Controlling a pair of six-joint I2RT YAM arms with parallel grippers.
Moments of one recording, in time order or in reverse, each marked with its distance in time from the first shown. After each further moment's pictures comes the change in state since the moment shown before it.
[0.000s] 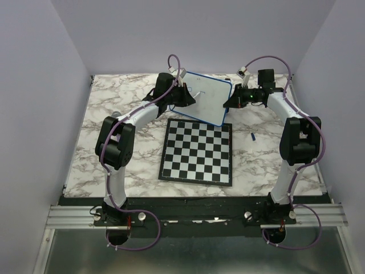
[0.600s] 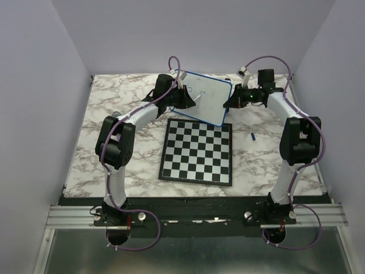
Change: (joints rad) left arm 0.003 0.006 -0.011 -0.008 0.053 0.008; right arm 0.000 0.000 0.000 0.000 0.000 0.000
